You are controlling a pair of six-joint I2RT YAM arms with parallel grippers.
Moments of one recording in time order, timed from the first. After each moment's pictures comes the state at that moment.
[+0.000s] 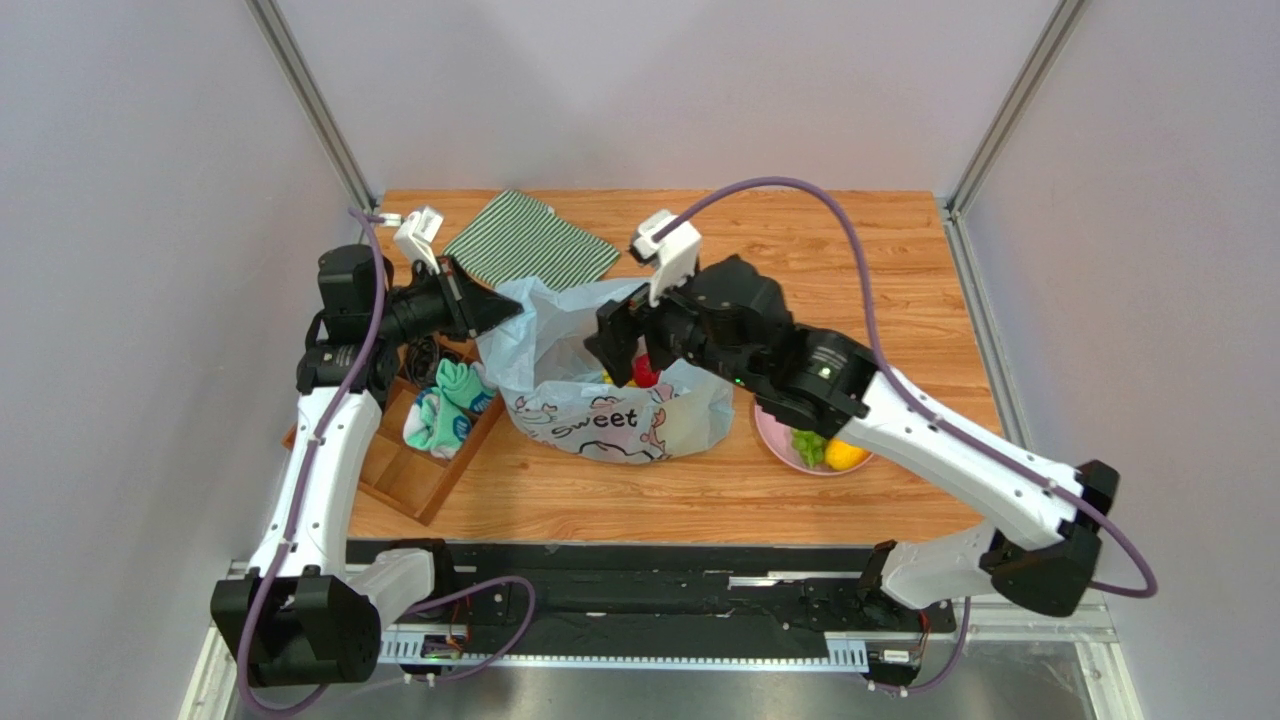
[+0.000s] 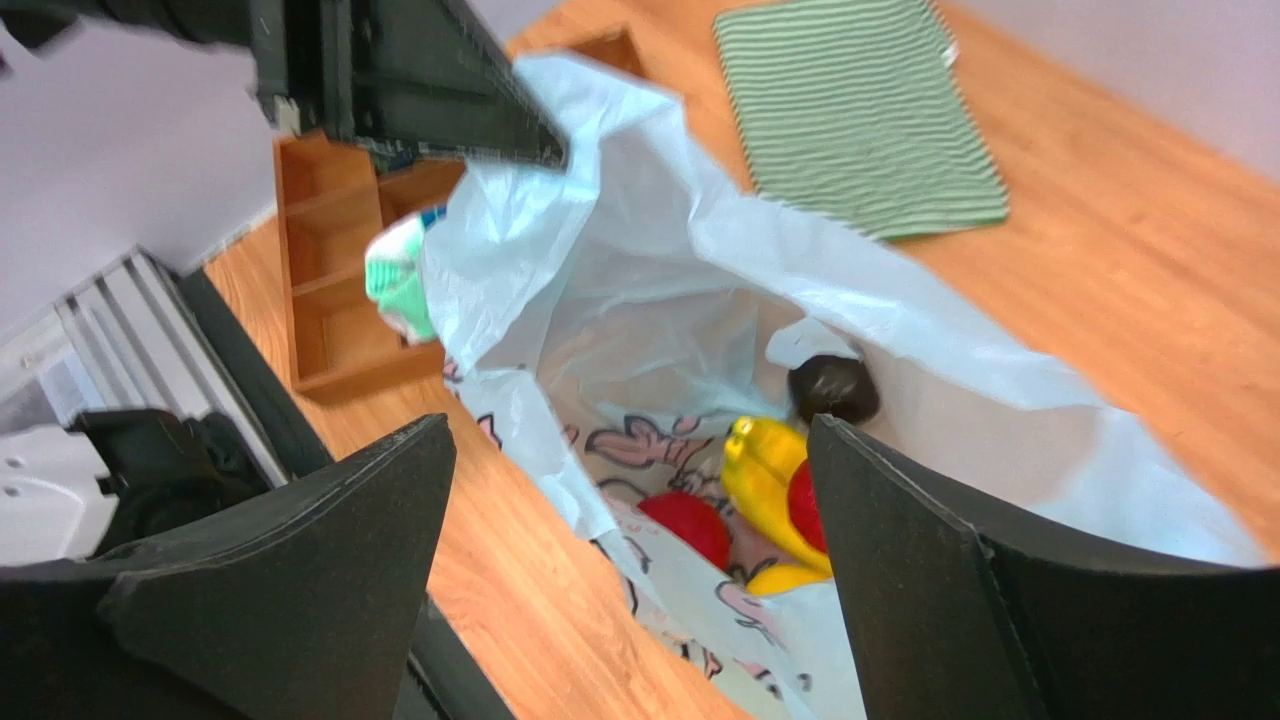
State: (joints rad) left arm 0.05 1.07 1.01 -0.32 0.85 -0.39; right arm 1.03 1.37 1.49 -0.43 0.15 0.16
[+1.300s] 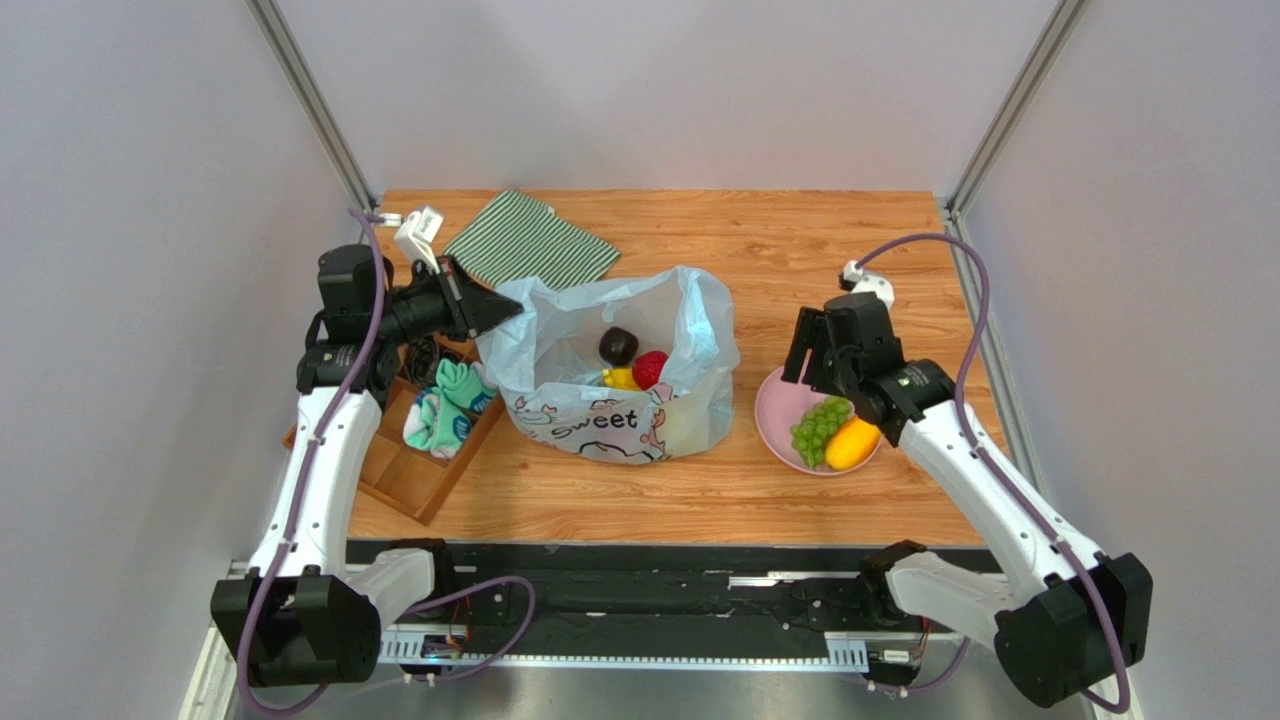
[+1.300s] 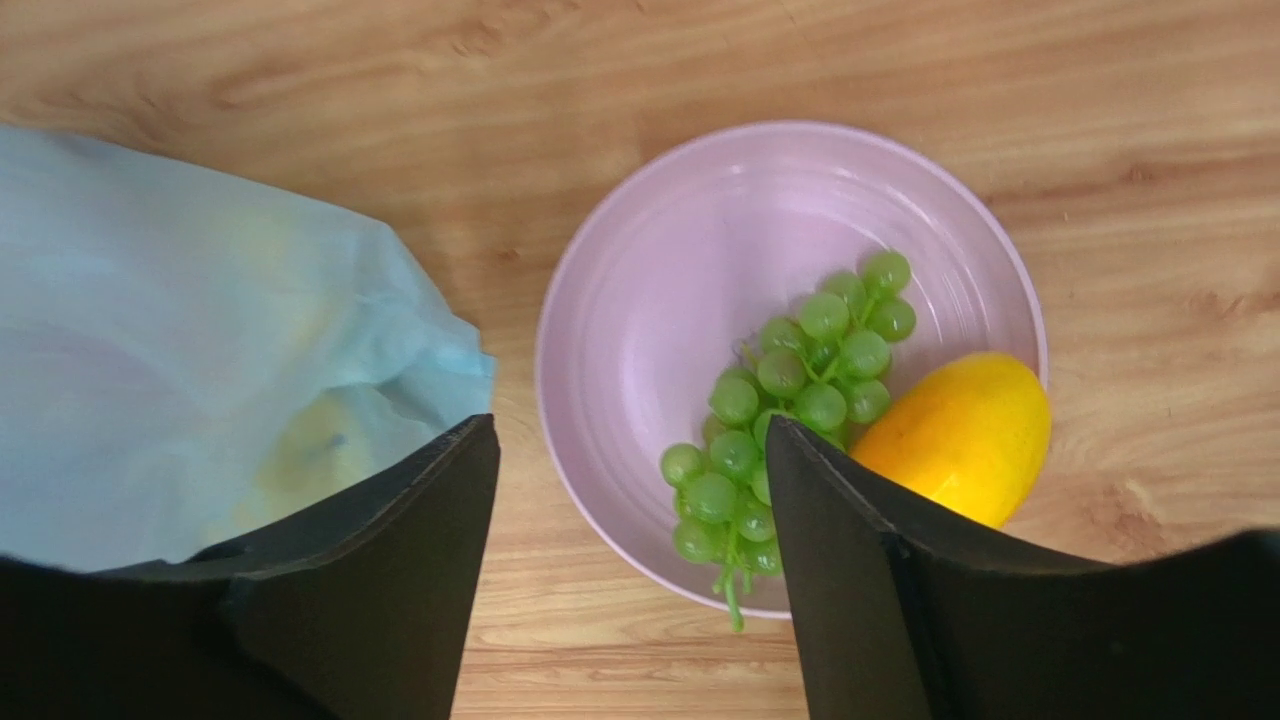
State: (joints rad) left arm 0.05 1.07 1.01 -0.32 0.86 -0.39; right arm 0.39 1.07 0.92 -0.60 0.25 0.49
